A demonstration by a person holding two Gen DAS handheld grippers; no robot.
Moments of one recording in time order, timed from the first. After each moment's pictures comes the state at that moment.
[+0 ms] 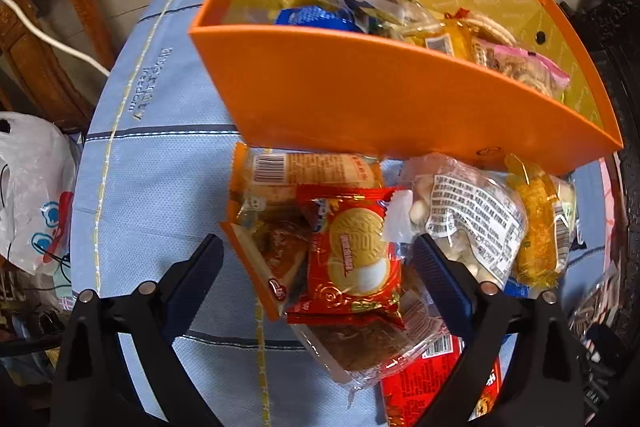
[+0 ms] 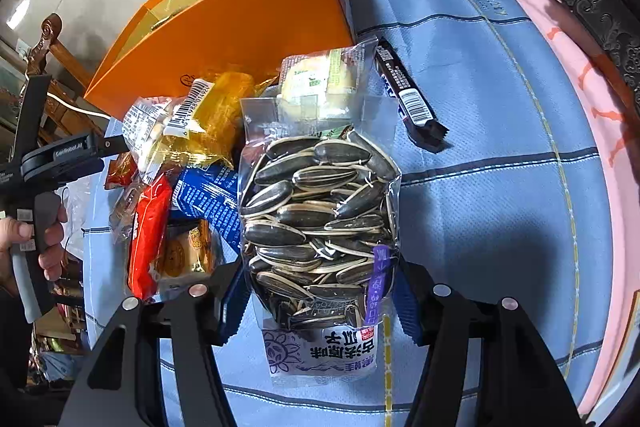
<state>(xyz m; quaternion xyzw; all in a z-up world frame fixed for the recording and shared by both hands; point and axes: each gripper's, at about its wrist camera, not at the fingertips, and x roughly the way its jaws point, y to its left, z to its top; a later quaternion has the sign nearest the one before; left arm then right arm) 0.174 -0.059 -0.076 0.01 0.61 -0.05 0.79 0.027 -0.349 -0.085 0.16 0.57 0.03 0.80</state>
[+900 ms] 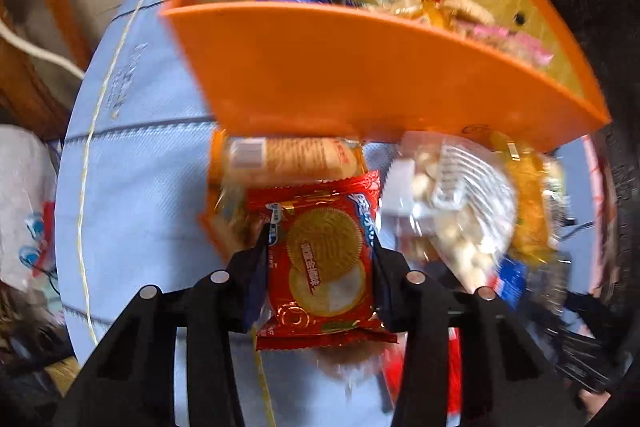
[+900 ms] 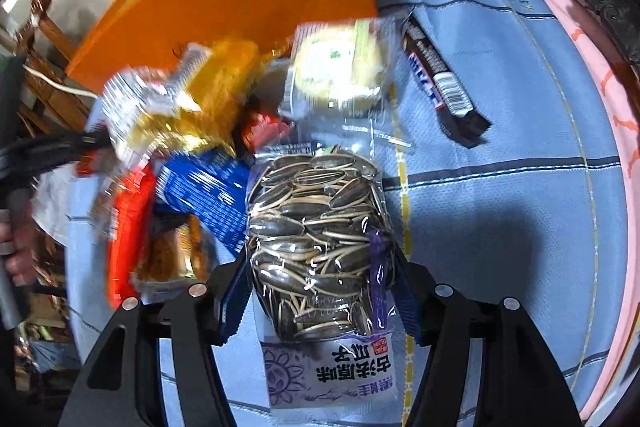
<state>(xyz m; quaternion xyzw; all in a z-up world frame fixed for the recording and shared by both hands) 0.157 -0.049 -0.075 -0.01 0.62 -0.10 0.78 0.037 -0.328 -0.107 0.12 0.60 0.02 0.79</state>
